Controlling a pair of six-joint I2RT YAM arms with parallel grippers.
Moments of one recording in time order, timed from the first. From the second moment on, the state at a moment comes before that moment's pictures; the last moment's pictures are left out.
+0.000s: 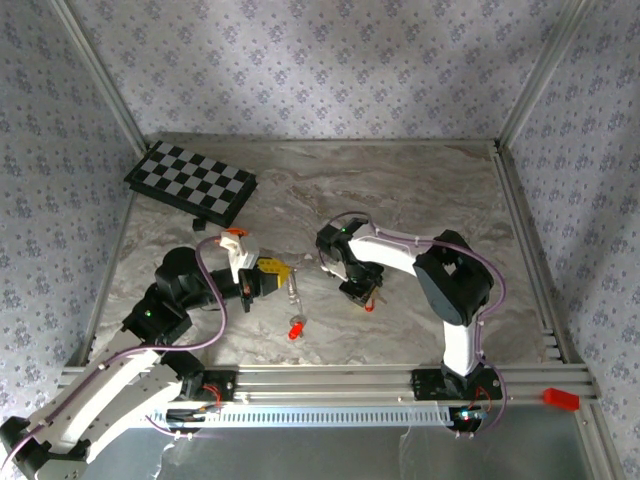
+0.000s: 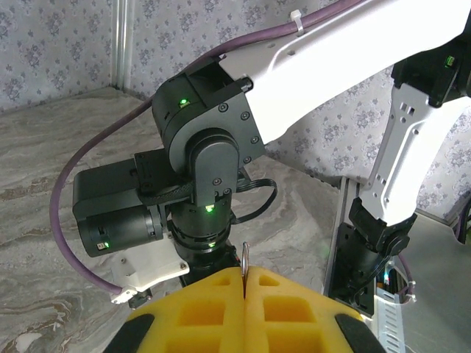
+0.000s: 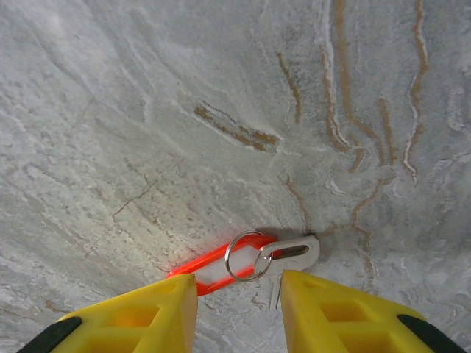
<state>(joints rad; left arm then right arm) -0.67 0.62 0.62 -0.14 0.58 -0.20 0.80 1.91 1.29 -1.15 0.11 -0.13</state>
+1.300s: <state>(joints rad) -0.67 0.62 0.62 -0.14 0.56 -0.20 0.81 1.94 1.31 -1.13 0.12 -0.14</state>
